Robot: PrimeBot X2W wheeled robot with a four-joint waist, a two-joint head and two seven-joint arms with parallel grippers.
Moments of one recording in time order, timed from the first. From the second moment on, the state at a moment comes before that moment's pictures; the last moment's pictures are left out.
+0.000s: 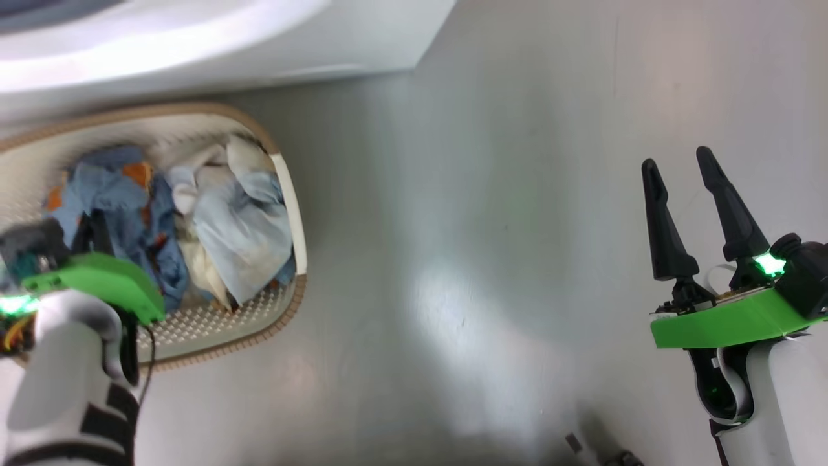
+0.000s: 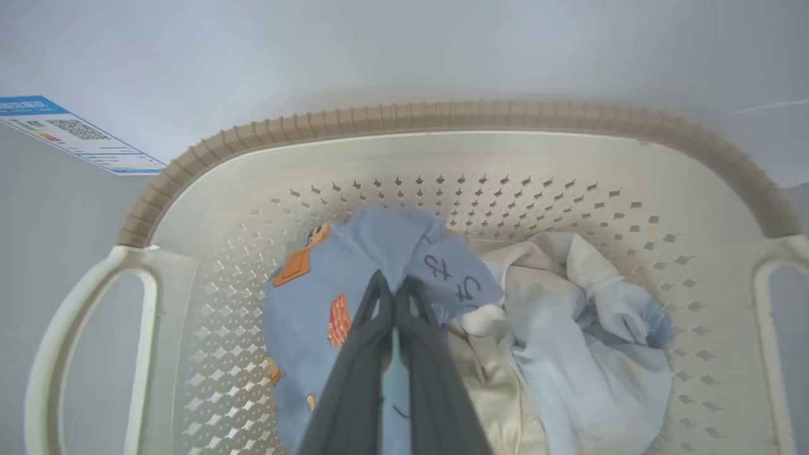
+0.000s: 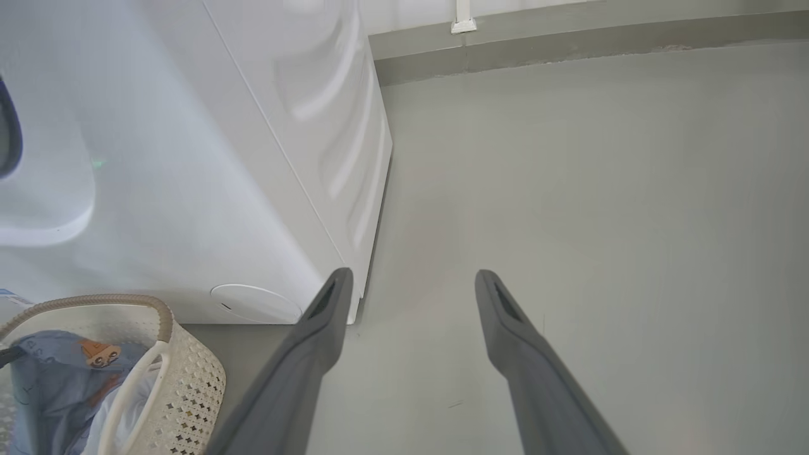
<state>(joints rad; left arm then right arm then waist) -0.72 0.16 0.03 0.93 -0.21 0.04 -0.25 -0.31 -0.15 0.03 0.02 0.31 0.13 -0.25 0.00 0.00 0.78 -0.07</state>
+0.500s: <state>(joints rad) -0.32 0.09 0.09 0.45 -0.19 0.02 -0.26 -0.22 -0.16 0.05 0.08 0.31 0.13 -0.25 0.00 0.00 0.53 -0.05</state>
